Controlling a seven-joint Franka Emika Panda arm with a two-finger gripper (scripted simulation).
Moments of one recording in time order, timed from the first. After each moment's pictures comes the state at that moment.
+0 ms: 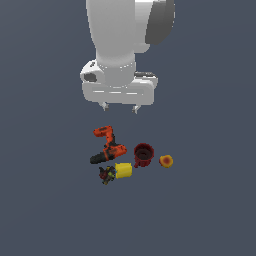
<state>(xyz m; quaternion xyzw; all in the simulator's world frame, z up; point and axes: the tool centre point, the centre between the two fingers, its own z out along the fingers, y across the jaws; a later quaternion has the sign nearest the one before) -0.010 -0.025 0.312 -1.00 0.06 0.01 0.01</state>
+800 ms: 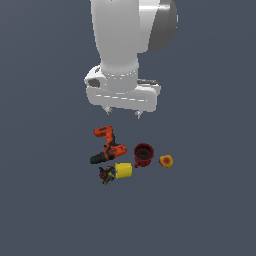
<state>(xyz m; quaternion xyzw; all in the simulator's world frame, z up) -0.002 -0.015 0.300 -0.99 0.10 0.01 0.01</state>
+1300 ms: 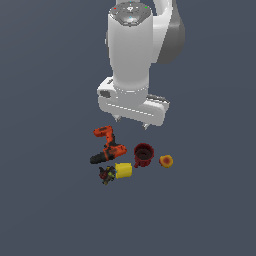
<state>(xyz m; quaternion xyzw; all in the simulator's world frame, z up) 0.014 0.011 0.272 -0.98 0.18 0.01 0.01</state>
